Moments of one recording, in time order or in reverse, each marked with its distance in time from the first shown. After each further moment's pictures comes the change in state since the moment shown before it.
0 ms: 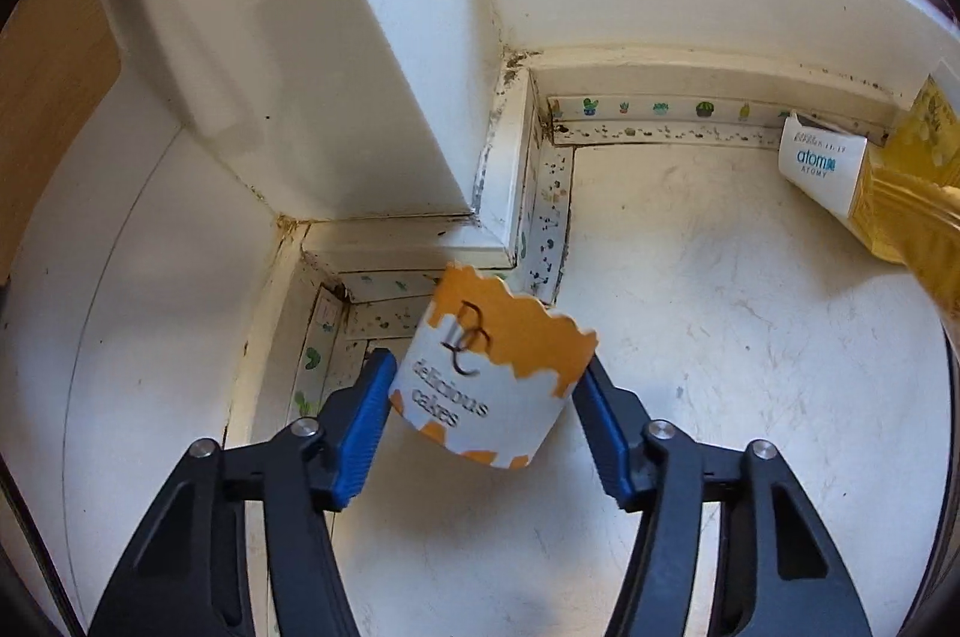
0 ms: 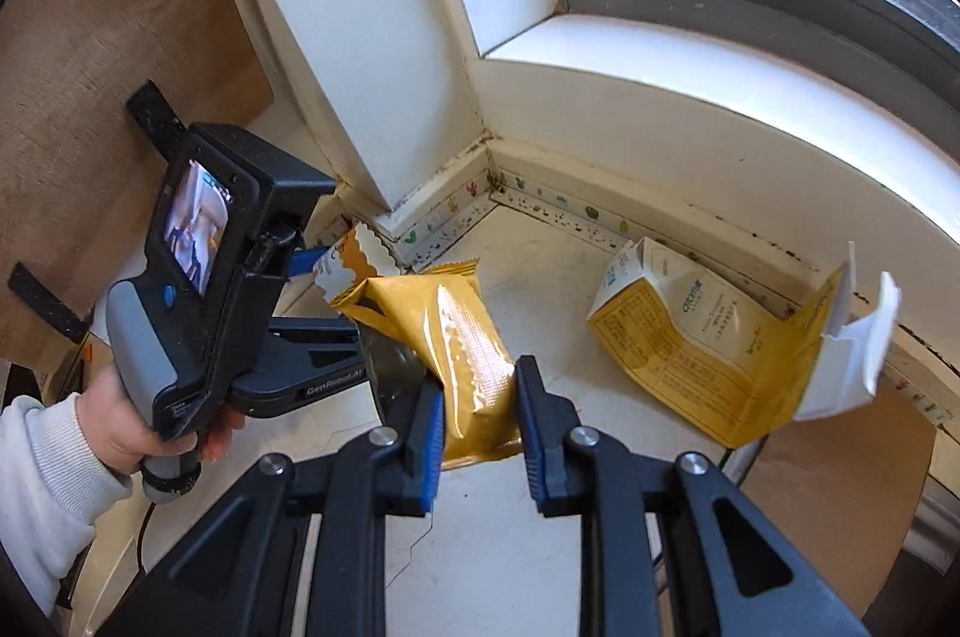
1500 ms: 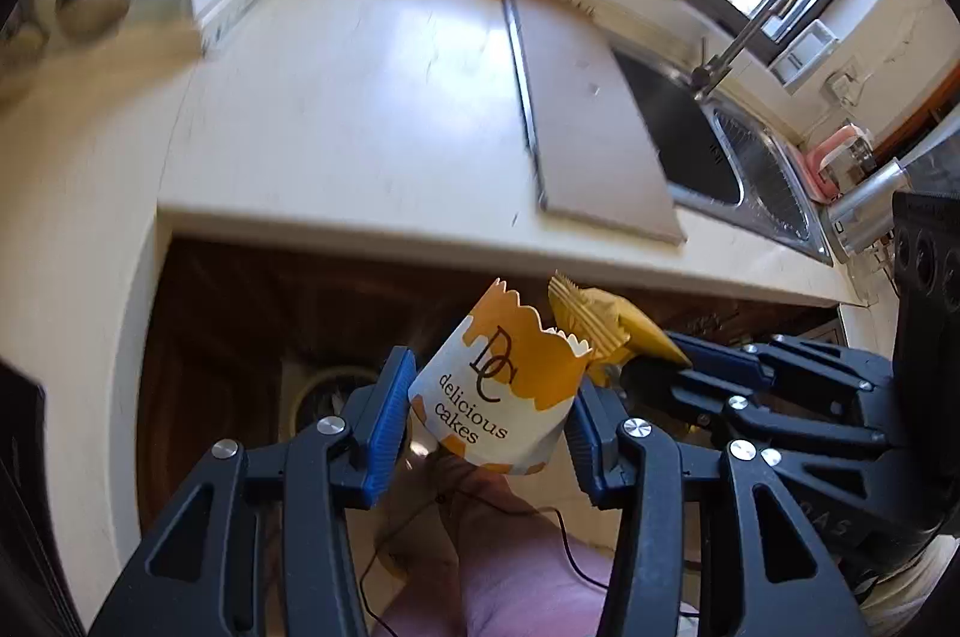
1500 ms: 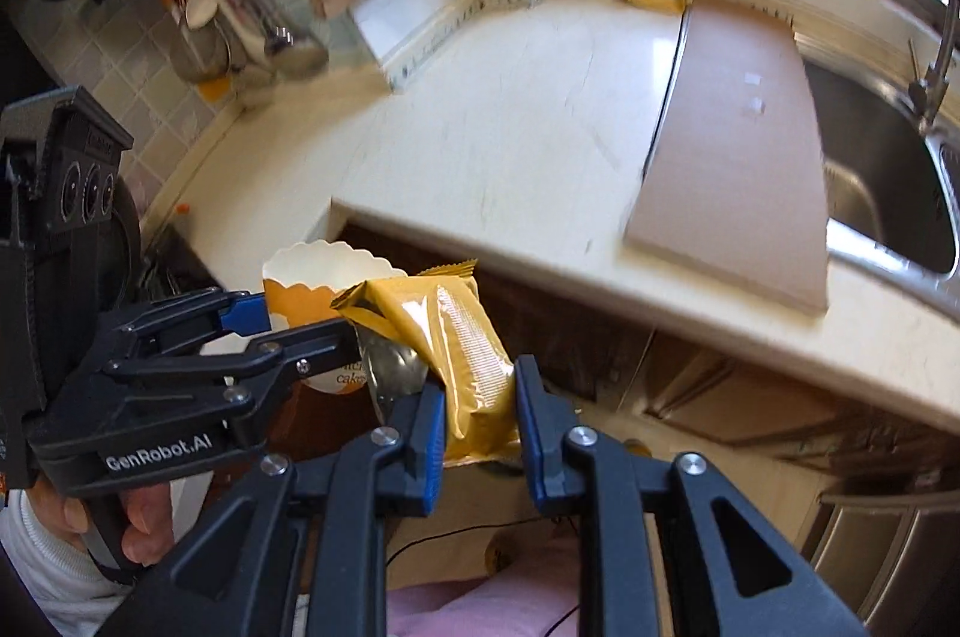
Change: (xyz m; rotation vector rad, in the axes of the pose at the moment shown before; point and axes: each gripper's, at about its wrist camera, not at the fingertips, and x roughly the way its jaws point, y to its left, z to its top) left arm -0.359 -0.016 -0.455 -0.131 0.077 -0.572; right arm -0.203 0.260 -0.372 0.211 0.148 -0.081
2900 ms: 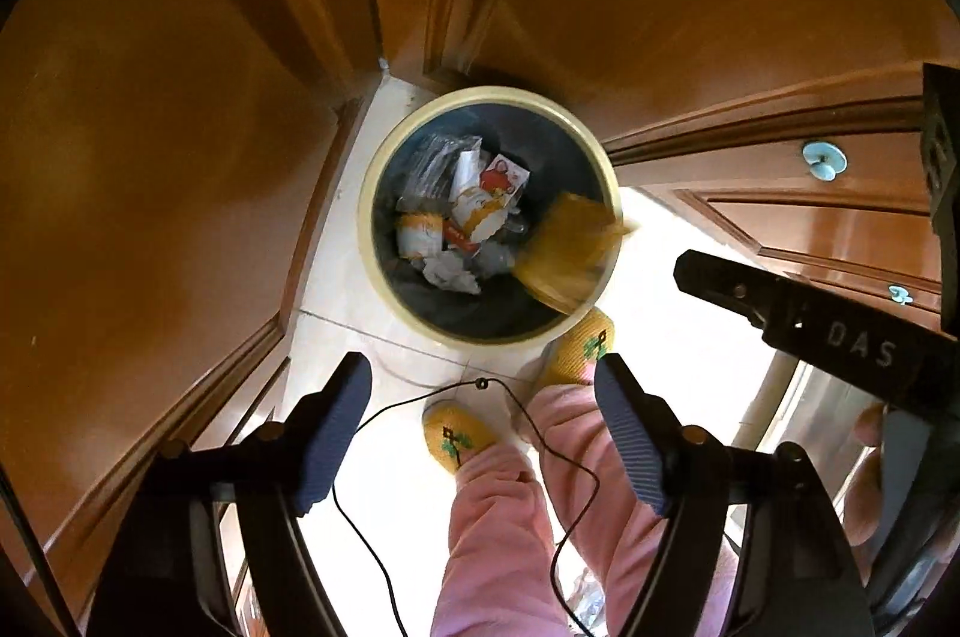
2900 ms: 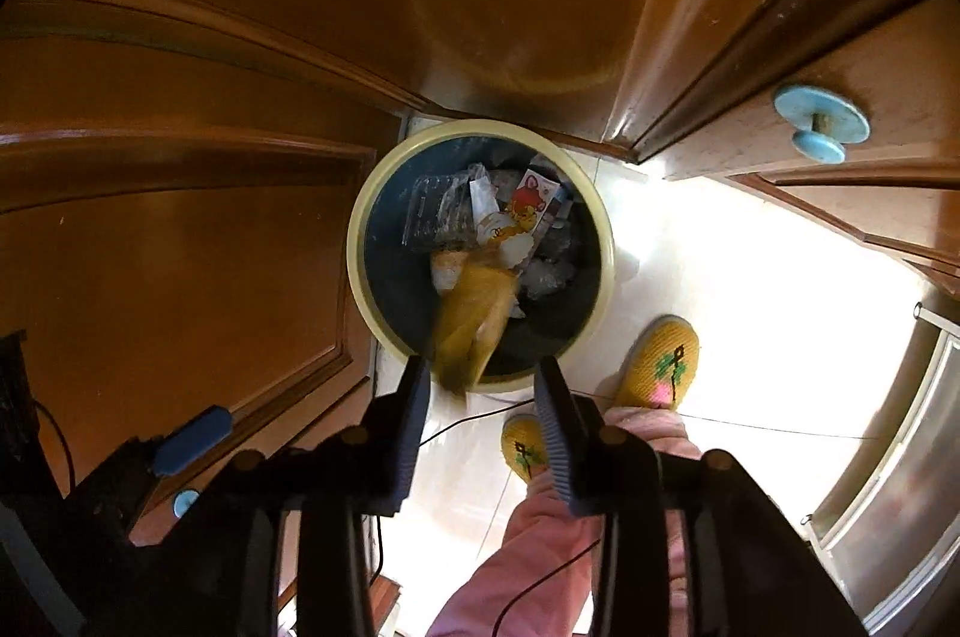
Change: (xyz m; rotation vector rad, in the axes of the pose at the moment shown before) left arm 0.332 0.225 -0.176 -0.357 0.476 0.205; right arm 0.414 -0.075 -0.096 0.268 0.557 -0.064
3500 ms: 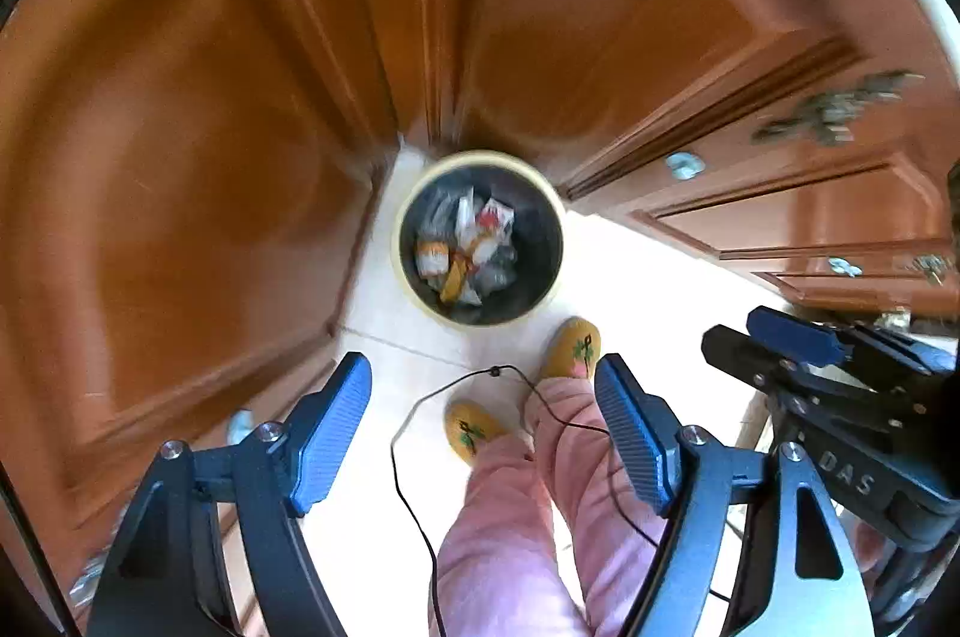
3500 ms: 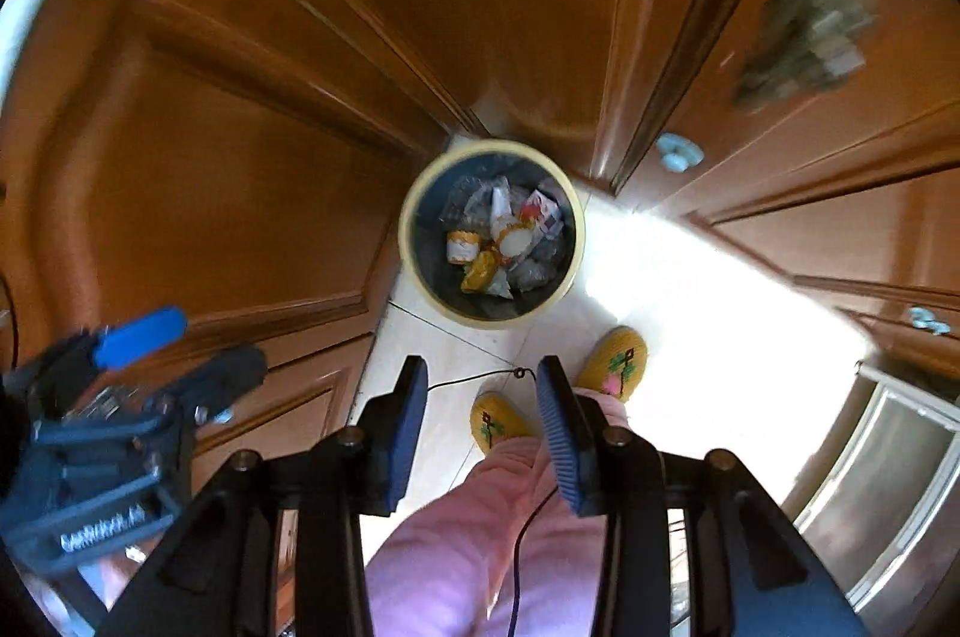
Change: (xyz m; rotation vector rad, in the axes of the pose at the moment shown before) left arm -0.171 -0.048 -0.067 0.093 -0.171 0.081; right arm -0.176 0.034 -0.104 -0.209 -0.153 -0.044
